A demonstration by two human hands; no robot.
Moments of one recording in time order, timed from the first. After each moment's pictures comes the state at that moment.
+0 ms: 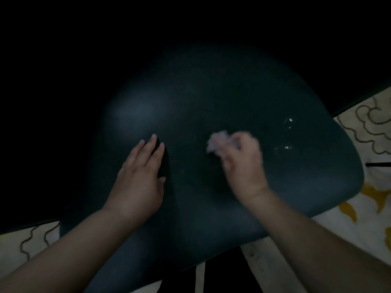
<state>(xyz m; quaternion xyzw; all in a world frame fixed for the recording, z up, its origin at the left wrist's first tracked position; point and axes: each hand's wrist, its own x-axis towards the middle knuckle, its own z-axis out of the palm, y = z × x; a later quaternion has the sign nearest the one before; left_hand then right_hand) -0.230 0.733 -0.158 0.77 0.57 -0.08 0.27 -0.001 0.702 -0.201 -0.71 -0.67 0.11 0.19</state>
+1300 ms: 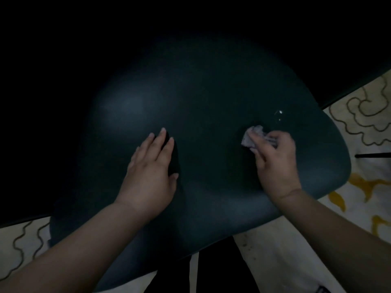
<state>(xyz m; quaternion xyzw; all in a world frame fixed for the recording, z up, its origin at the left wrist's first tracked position) -0.198 0.724 -0.159 0.79 0.54 -0.07 0.28 0.067 0.672 -0.190 -0.75 -0.62 0.09 0.19</state>
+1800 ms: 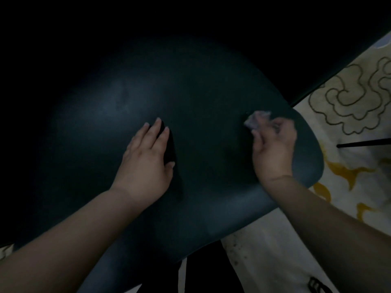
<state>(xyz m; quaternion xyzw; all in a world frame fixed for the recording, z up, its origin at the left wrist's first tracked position) -0.131 0.756 -0.162 0.81 0.51 -0.08 0.28 0.125 0.687 -0.196 -0.83 -0.52 0.03 0.21</state>
